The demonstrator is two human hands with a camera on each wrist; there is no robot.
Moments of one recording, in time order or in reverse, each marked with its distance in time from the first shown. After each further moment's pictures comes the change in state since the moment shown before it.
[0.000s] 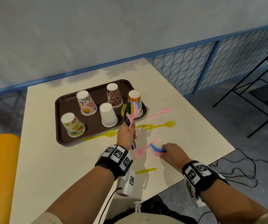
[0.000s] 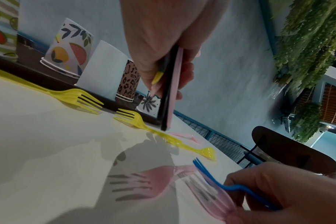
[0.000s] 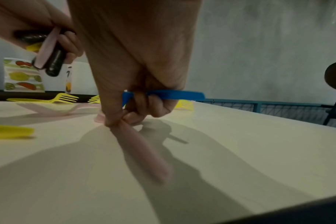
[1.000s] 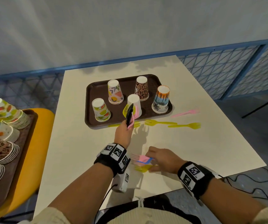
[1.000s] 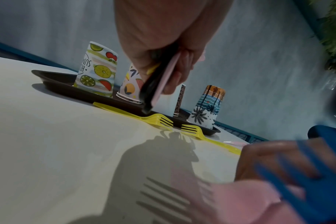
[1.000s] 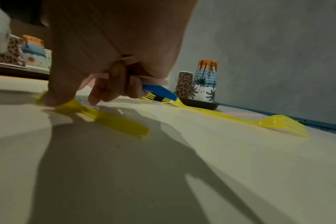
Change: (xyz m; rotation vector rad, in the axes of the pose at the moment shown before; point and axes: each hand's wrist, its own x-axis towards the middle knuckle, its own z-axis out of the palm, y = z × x) left_hand -0.006 -0.050 -0.078 0.099 0.139 -0.066; right_hand -0.004 -0.082 0.025 -0.301 -0.274 -0.652
